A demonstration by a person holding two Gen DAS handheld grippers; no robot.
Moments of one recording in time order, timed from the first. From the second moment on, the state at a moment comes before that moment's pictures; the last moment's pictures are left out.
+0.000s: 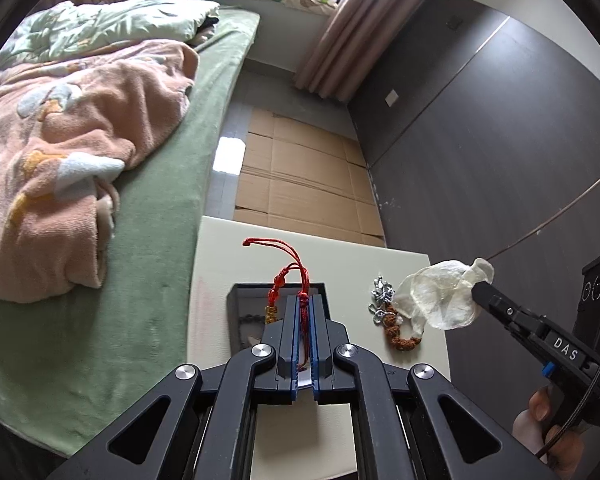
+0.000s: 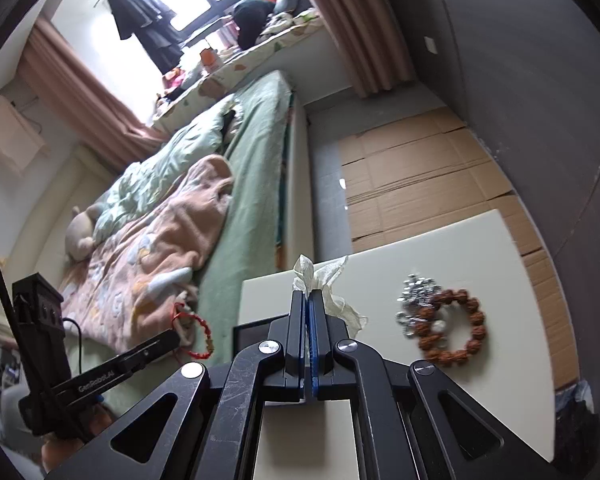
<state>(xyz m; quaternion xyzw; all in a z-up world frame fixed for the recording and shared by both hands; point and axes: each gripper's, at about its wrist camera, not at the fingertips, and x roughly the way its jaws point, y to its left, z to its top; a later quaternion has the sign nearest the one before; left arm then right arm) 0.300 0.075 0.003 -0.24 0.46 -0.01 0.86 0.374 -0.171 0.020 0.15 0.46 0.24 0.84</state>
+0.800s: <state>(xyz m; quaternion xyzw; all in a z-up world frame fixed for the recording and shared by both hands) 0.300 0.063 -0.009 -0.23 0.47 -0.03 0.85 0.356 -0.165 -0.018 0.14 0.51 0.23 0.82</state>
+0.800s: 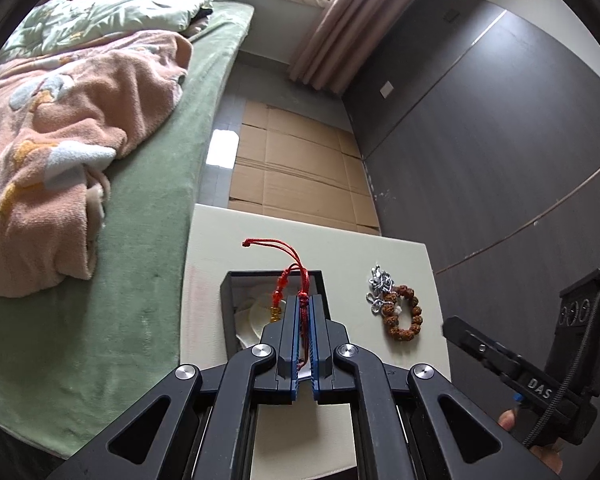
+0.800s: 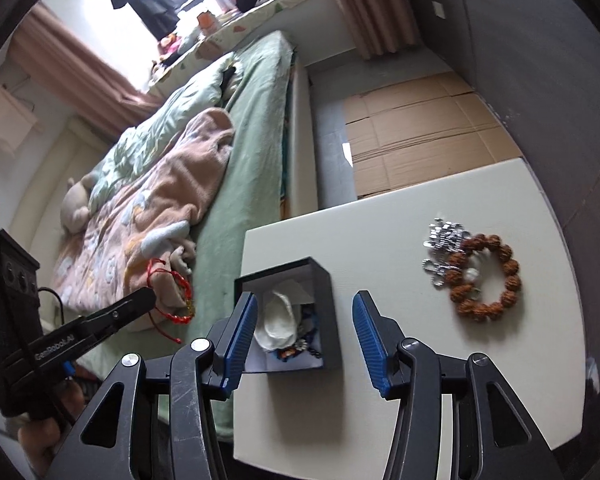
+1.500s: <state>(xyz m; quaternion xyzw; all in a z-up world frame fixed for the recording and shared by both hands) 0.328 0.035 -0.082 -0.22 0.55 -0.01 0.80 0.310 -0.250 -0.041 0.20 0.49 0.19 0.83</state>
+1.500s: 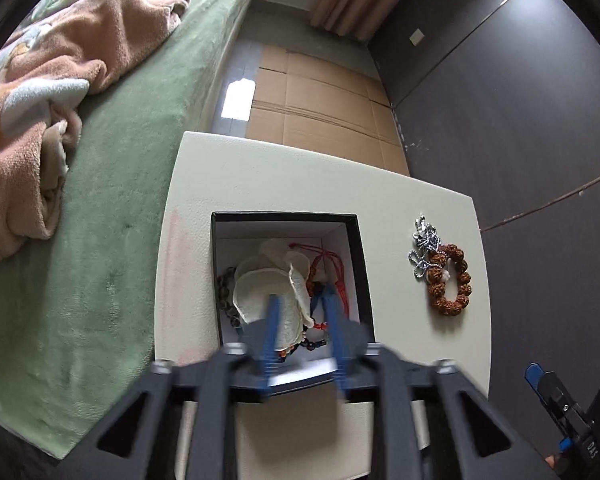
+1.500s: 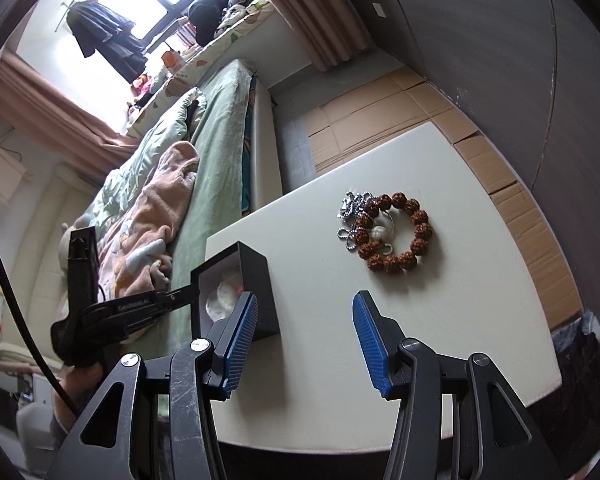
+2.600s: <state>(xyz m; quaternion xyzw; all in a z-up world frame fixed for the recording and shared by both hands) 0.239 -0.069 0.003 -0.14 0.49 -0.08 0.86 0.239 -0.319 -0.025 0.26 0.44 0.15 0.85</state>
